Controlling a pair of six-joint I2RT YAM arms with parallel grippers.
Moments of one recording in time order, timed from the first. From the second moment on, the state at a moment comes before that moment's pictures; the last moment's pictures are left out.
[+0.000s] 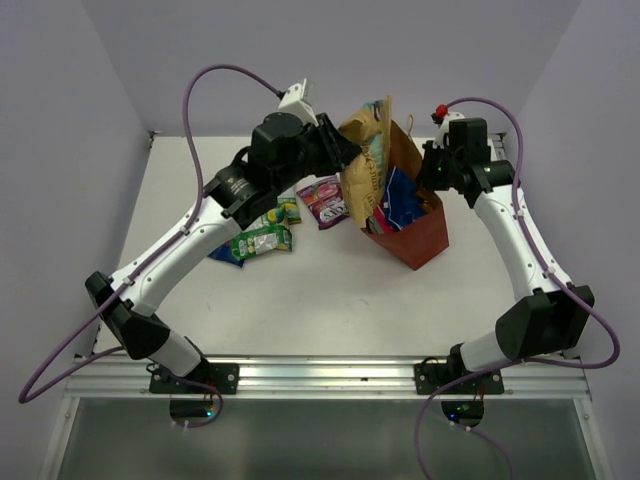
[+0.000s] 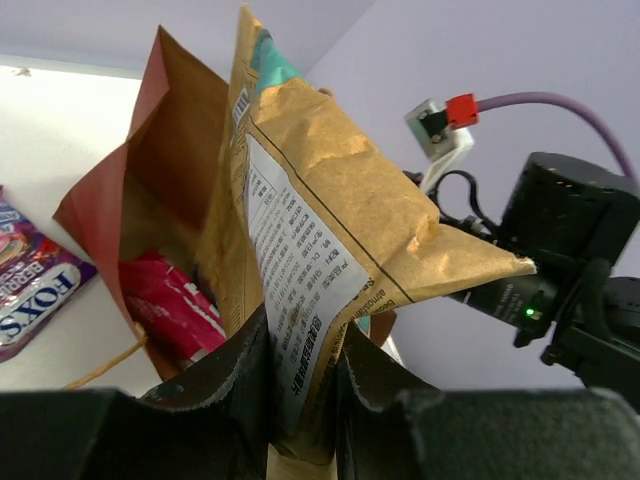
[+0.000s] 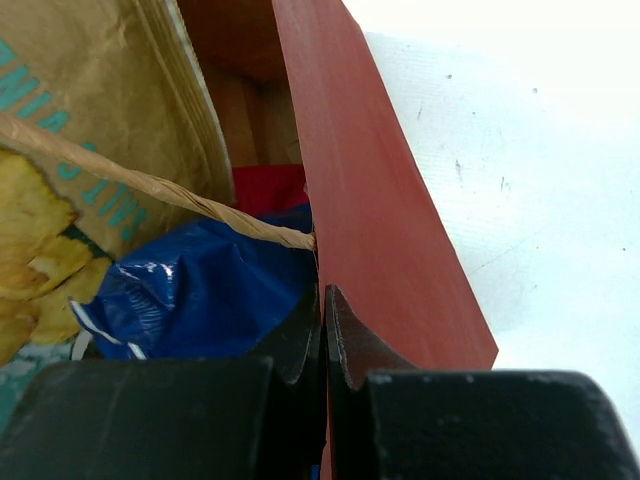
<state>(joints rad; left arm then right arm) -0.77 1.55 1.74 -0.40 -0.10 -0.74 0.18 1.48 1.50 -0.71 -0.07 0.17</state>
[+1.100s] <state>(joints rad) -0.77 1.53 1.57 -0.32 -0.05 -0.99 0.18 1.46 1.49 -0.71 -0.07 0.17</state>
